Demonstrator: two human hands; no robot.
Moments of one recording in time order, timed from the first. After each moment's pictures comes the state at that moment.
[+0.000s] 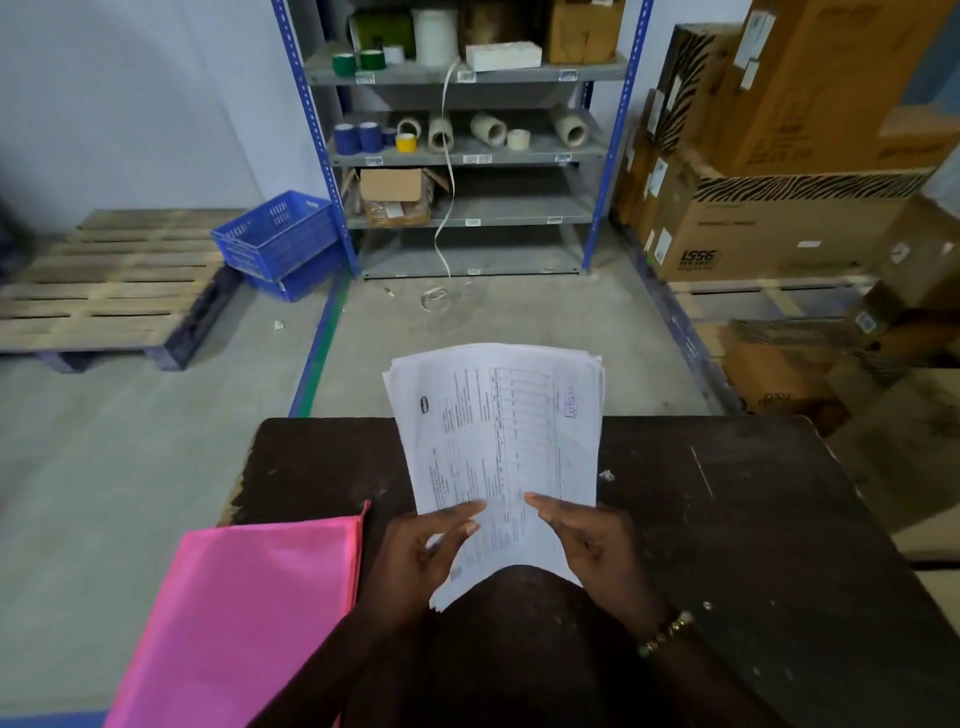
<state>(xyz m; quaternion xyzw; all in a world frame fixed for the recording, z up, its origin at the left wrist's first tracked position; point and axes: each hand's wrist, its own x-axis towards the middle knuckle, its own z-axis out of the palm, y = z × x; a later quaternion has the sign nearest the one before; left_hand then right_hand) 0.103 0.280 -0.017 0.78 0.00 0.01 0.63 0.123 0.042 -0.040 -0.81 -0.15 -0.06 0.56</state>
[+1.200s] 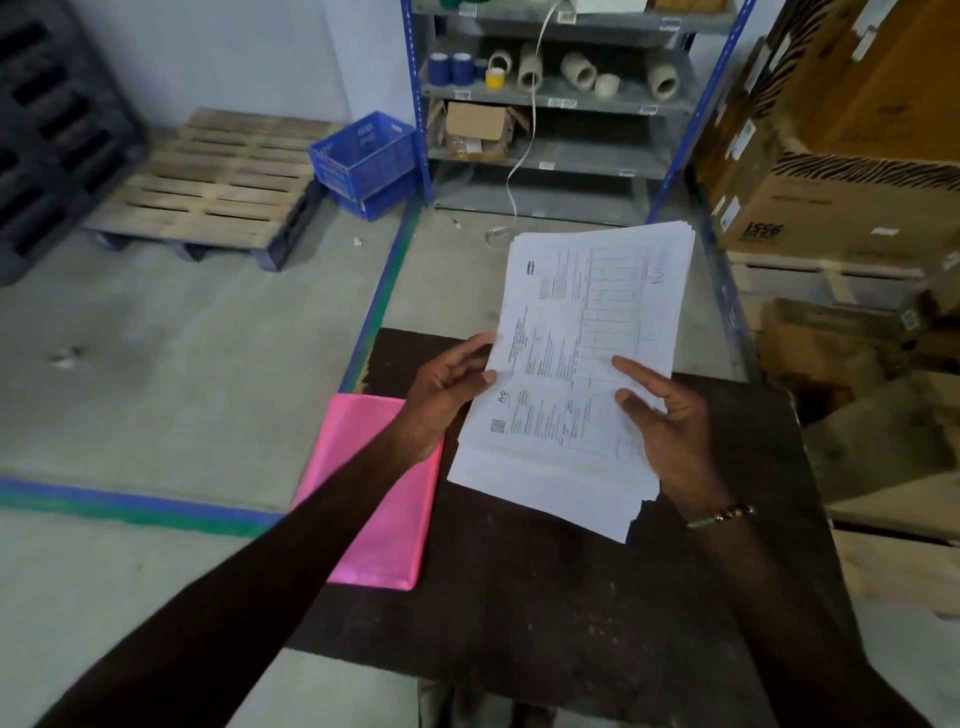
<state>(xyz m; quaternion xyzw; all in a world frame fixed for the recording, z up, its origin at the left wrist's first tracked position) 0.043 0.329 0.190 0.59 0.03 -0.08 0.80 0.051 0.044 0.193 -0.73 -0.02 -0.01 0.68</state>
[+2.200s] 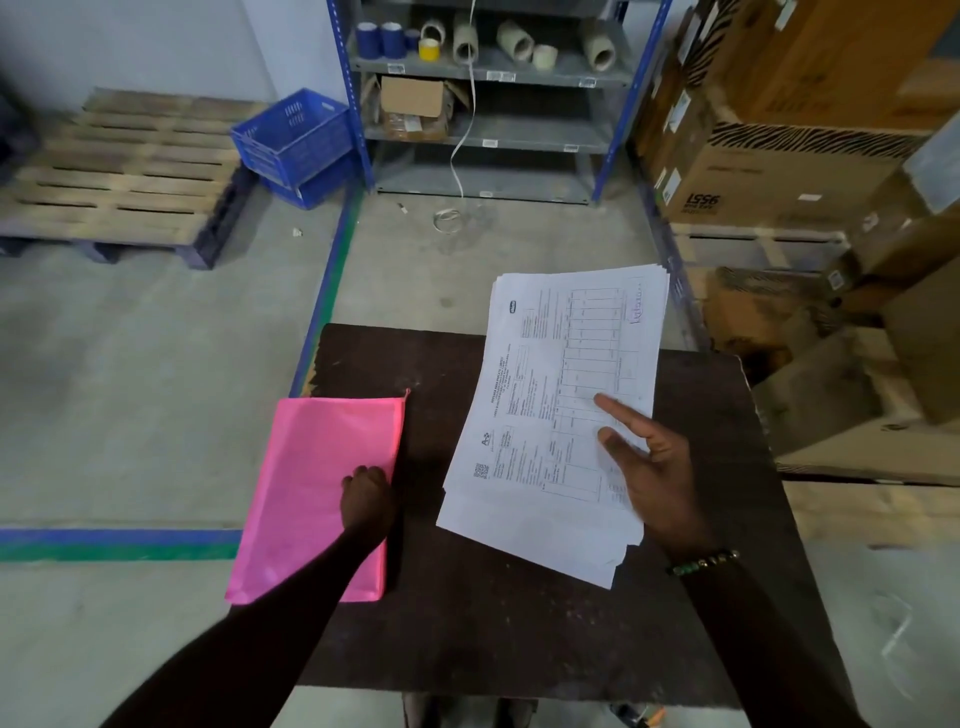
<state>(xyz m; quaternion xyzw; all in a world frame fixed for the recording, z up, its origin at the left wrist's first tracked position) -0.012 0.360 -0.014 0.93 0.24 -0.12 0.23 -0.001 0.014 0.159 -0.74 0.01 0.00 0.67</state>
